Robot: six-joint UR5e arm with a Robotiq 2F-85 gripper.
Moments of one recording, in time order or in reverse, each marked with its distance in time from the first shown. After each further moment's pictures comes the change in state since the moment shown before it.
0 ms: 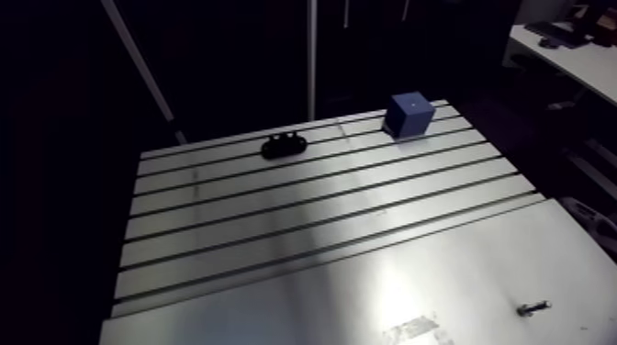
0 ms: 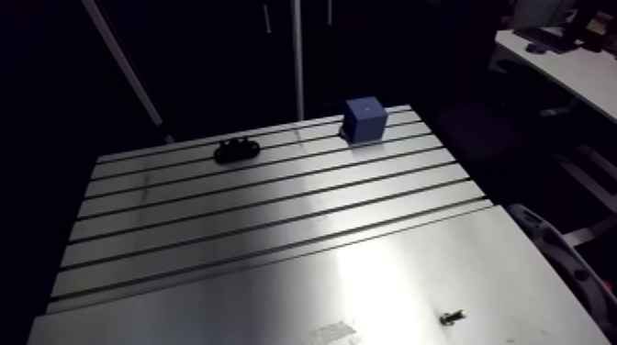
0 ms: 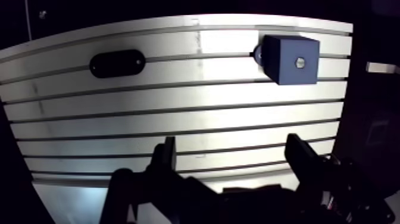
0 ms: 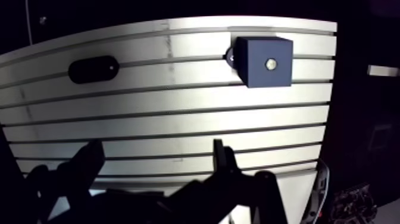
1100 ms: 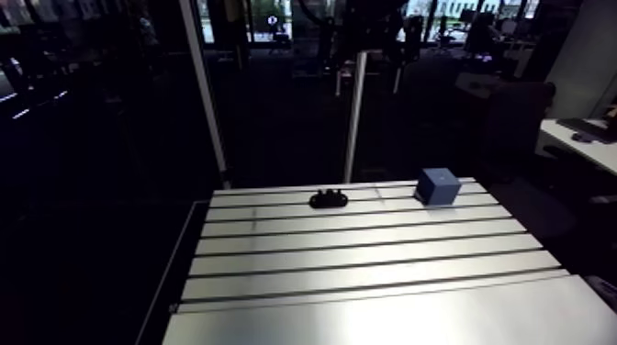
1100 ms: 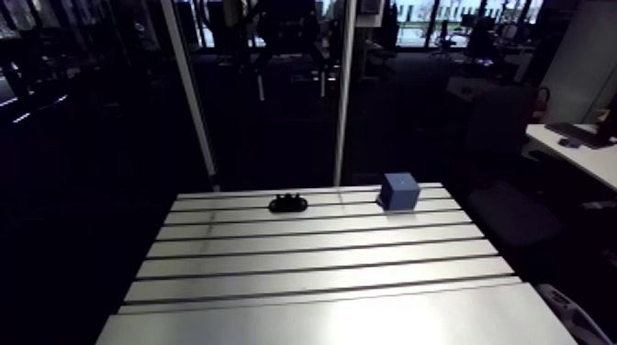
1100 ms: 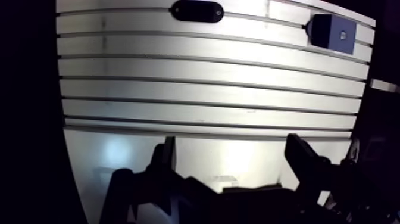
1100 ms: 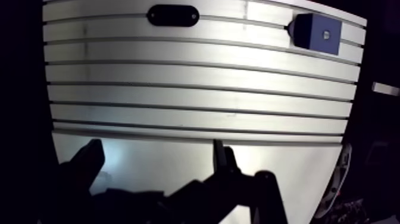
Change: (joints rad) arm 0.170 -0.270 0.160 0.068 0.030 0.049
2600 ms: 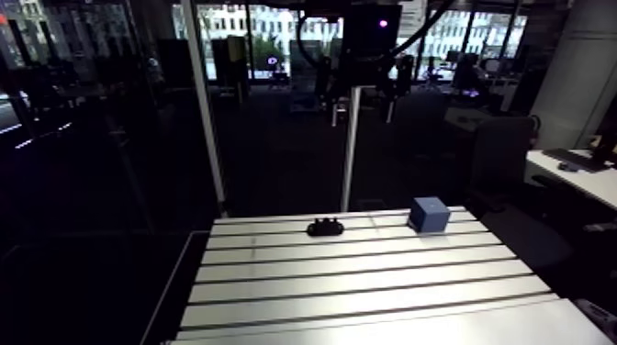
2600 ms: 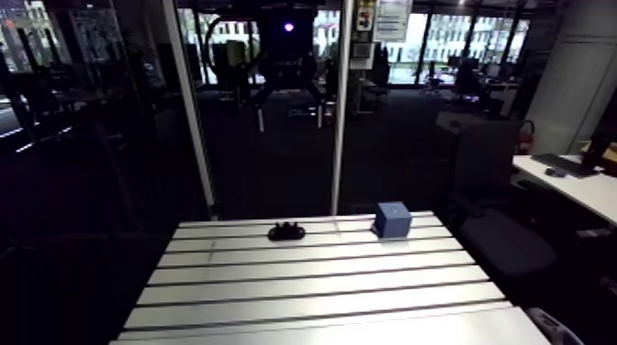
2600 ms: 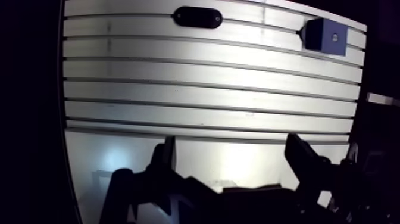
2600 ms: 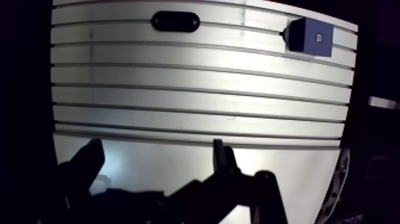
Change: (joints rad) arm -0.009 -0.124 0.118 -0.092 0.014 -0.017
